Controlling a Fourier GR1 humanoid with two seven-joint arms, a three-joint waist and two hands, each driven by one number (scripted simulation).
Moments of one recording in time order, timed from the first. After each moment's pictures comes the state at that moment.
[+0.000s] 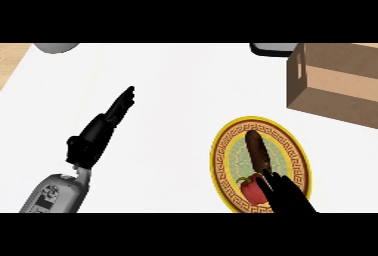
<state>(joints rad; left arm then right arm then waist) -0.22 0.32 -0.28 -1.52 0.10 0.02 0.06 0.38 -0.41 0.57 -2.18 0.97 0.08 0.35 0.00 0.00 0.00</state>
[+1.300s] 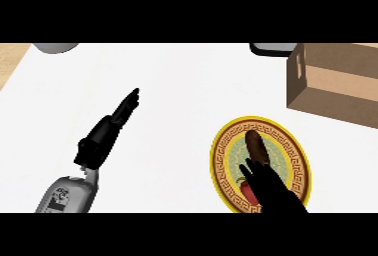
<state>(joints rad) -0.20 0.18 -0.18 -1.52 -0.06 -0.08 0.06 0.27 -0.27 0.55 -1.92 1.06 0.08 0.28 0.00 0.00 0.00</state>
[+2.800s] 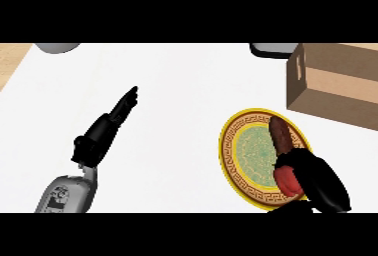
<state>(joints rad) -0.20 0.13 -0.11 -1.53 -0.10 -0.15 0.07 0.09 -0.37 0.27 -1.64 0.99 0.08 0.09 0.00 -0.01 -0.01</state>
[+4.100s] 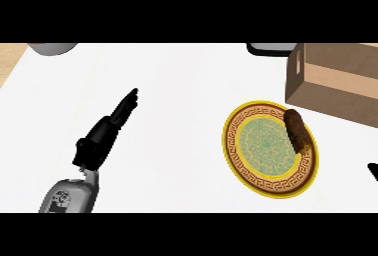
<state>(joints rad) -0.18 0.10 -0.10 -1.55 -0.13 -0.15 0.09 0.06 -0.55 -0.30 -2.18 0.61 0.30 0.15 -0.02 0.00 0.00</state>
